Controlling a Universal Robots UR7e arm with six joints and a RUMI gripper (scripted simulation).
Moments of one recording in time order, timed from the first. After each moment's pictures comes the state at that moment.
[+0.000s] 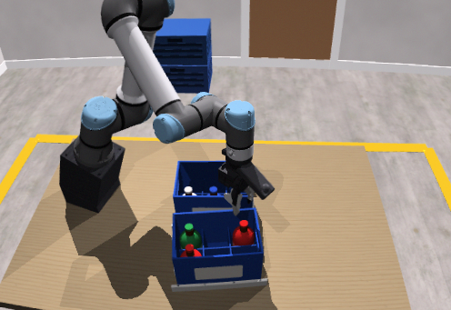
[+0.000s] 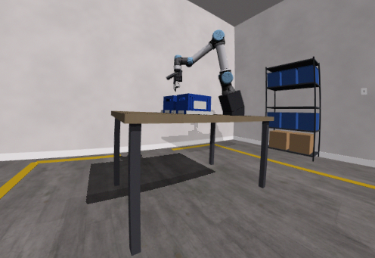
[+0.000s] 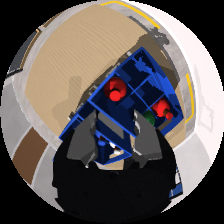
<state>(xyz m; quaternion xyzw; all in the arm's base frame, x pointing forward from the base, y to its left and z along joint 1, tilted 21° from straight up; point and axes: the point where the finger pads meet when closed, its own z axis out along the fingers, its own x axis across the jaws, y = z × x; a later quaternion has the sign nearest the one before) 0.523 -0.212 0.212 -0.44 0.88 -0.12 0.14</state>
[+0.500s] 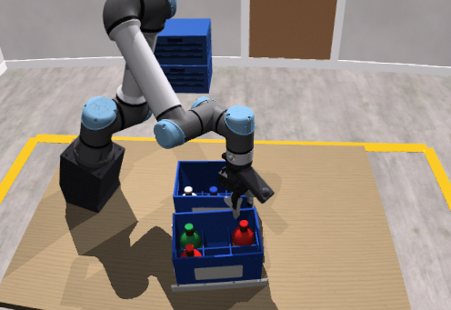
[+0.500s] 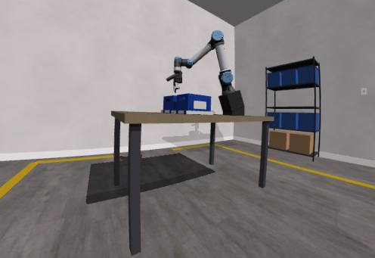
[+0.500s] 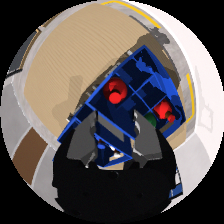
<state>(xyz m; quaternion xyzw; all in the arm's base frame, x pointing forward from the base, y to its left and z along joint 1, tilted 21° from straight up) 0.528 -0.213 0.198 -0.44 0.88 -0.12 0.14</state>
